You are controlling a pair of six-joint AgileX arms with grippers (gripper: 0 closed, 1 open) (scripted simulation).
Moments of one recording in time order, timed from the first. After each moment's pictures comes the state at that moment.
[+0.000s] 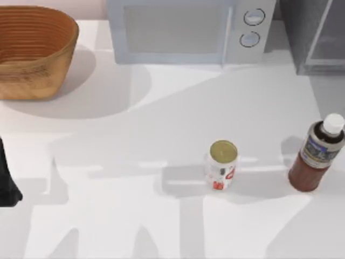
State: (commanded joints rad) left arm 0.00 0.00 0.00 0.00 0.00 0.00; right arm -0.43 1.73 1.14 -0.11 -0.38 -0.30
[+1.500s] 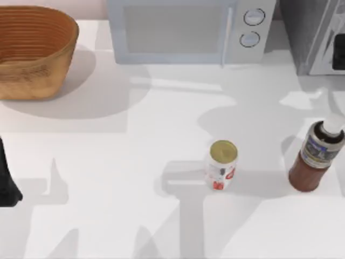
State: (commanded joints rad) left arm 0.00 0.00 0.00 0.00 0.00 0.00; right arm -0.04 1.97 1.43 -0.03 -0.03 -0.02
